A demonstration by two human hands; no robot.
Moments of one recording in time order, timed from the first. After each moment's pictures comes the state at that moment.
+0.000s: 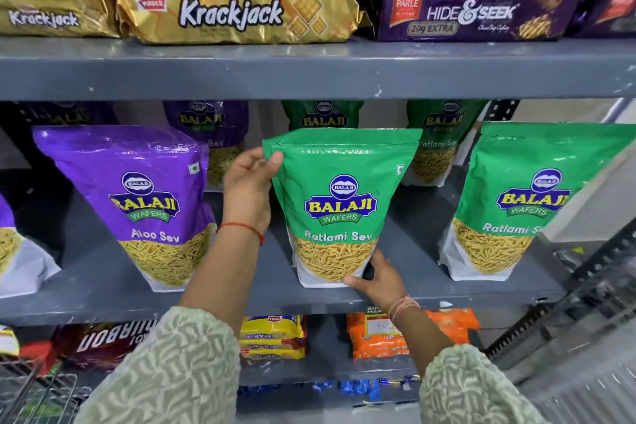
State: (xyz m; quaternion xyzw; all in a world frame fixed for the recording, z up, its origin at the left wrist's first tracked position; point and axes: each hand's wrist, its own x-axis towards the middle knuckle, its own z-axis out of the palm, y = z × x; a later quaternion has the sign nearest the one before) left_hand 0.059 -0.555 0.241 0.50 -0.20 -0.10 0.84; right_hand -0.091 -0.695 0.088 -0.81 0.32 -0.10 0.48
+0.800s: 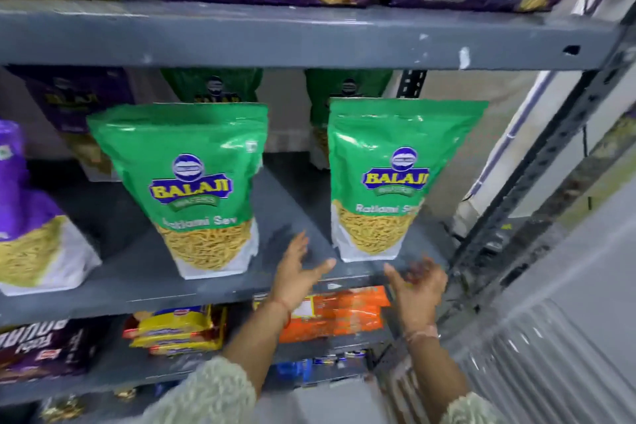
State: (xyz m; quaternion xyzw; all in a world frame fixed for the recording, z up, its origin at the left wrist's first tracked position) left_hand -0.125 -0.692 0.108 0.70 -0.21 -0.30 0.61; right_hand -0.257 -0.821 0.073 -0.62 0.44 -0.43 0.49
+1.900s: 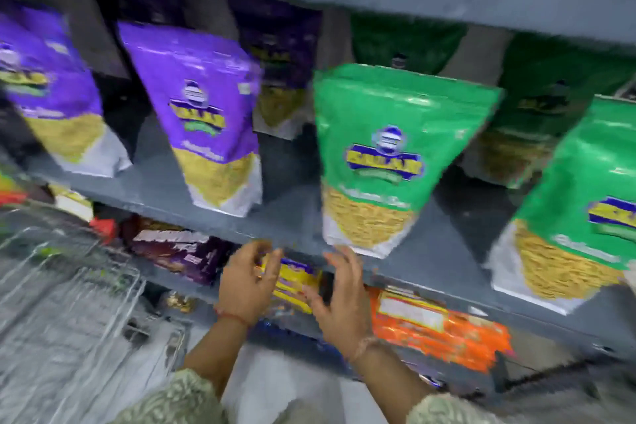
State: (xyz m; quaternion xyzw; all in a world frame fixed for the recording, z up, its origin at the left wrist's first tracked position) left_hand -0.047 -0.459 0.077 0.85 -0.11 0.09 0.50; right_hand -0.117 -0.598 0.064 -0.90 0.04 -0.21 0.38
